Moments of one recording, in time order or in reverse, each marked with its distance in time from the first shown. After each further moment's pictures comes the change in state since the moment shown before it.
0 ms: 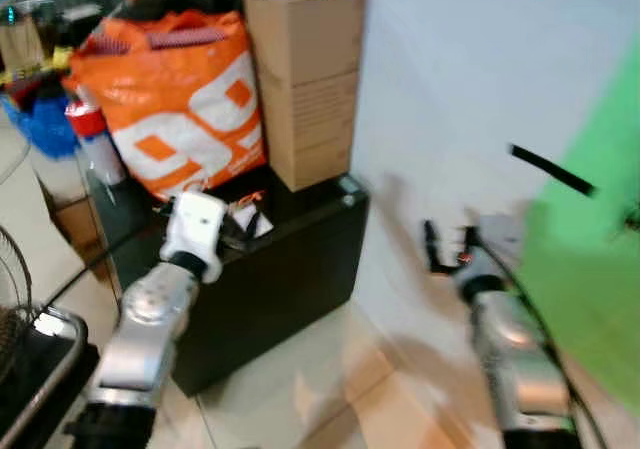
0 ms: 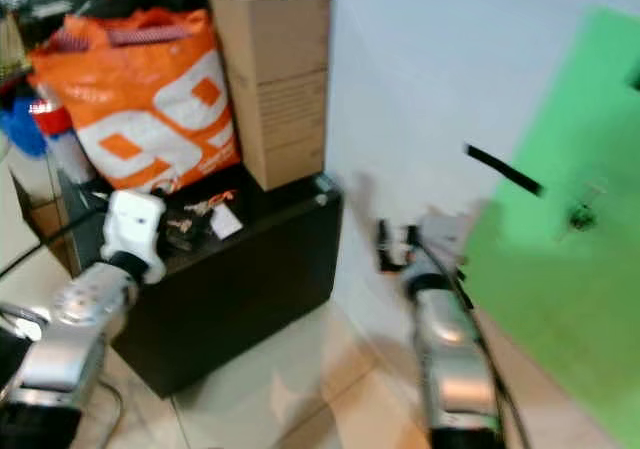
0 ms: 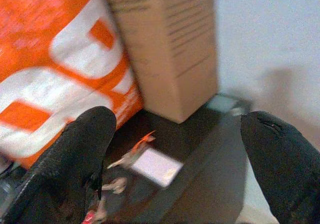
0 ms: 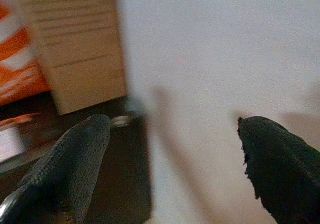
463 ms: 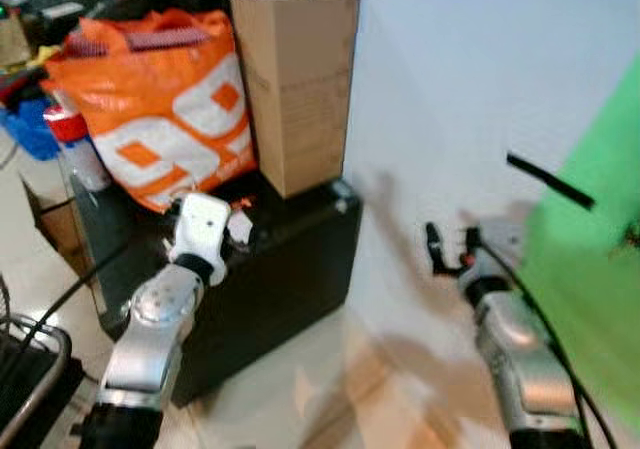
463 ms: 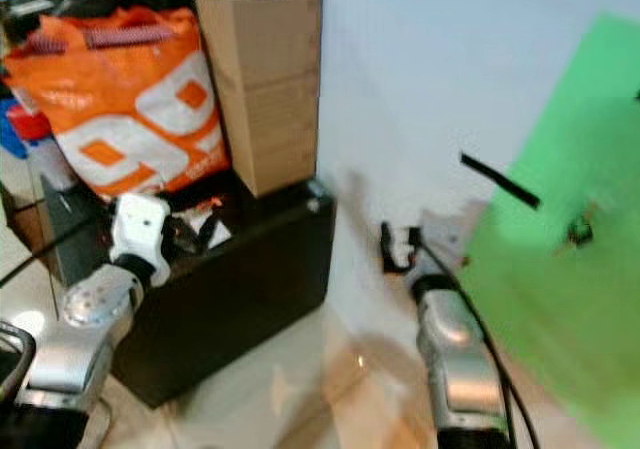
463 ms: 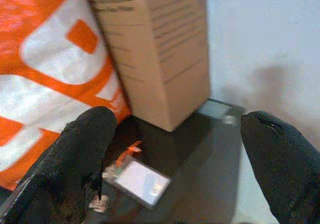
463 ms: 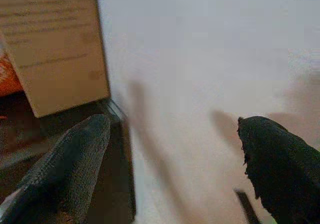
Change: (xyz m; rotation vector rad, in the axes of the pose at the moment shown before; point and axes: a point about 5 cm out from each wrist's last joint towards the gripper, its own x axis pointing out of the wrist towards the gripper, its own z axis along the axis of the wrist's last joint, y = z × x) left arm 0.002 -0.012 0.001 -0.015 -0.009 -0.031; right arm -0.002 -0.016 -0.001 -0.030 0.013 -0.039
